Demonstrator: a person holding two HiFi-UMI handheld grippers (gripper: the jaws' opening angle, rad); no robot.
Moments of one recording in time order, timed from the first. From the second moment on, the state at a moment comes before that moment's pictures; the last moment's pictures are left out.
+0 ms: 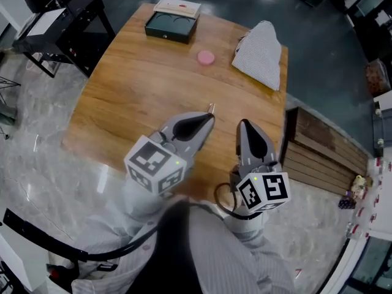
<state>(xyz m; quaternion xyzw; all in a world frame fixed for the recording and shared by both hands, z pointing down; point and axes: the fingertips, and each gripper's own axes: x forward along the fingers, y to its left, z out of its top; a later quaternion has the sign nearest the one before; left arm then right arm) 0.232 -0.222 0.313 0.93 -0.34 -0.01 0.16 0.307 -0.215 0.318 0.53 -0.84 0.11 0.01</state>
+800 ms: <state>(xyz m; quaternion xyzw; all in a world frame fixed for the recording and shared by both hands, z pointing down) 0.239 -0.218 0.312 0.93 -0.33 -0.02 0.17 0.308 -0.211 0.312 0.53 -0.84 0.10 0.01</state>
